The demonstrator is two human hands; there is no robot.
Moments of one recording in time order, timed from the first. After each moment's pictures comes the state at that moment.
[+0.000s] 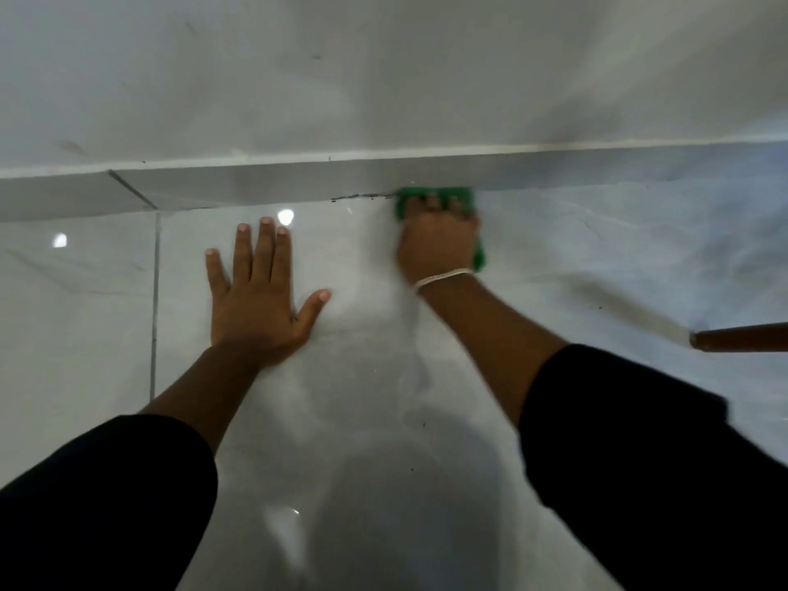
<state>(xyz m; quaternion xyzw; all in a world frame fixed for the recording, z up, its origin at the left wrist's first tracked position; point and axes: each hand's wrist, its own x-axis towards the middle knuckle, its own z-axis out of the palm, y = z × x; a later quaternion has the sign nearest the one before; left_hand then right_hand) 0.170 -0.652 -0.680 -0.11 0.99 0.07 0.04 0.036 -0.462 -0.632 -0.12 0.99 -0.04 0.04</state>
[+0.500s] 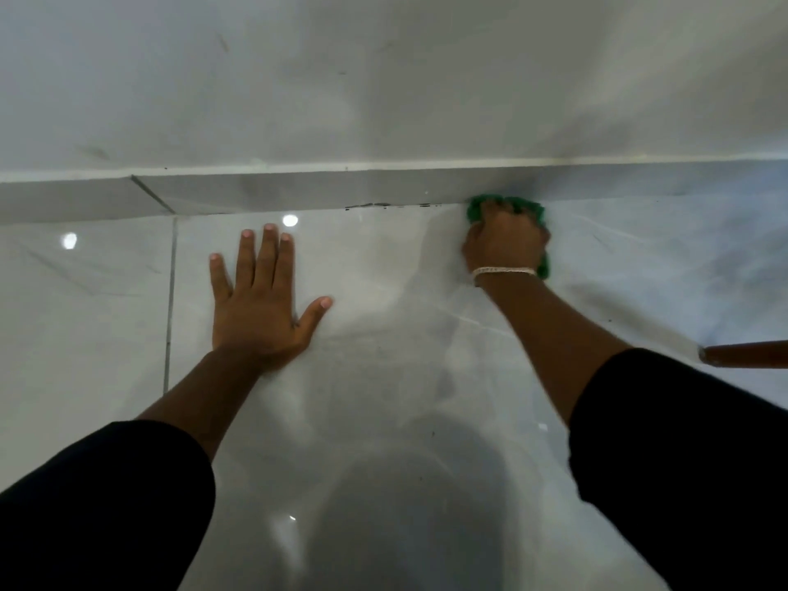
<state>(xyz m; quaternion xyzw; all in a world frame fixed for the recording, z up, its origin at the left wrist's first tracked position) 0.176 -0.666 -0.680 -0.10 0.99 0.07 0.04 0.008 -0.410 -0.626 -0.04 1.00 -0.05 0.00</state>
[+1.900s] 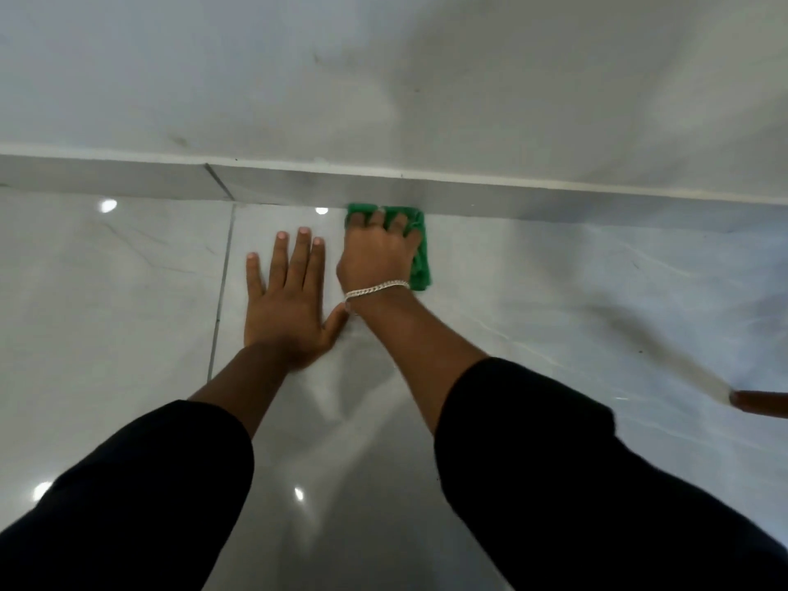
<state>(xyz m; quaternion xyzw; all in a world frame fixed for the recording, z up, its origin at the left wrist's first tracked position) 0.192 -0.669 -0.677 -0.14 0.99 0.05 0.06 0.087 -0.582 -0.622 -0.19 0.98 -0.06 0.08</state>
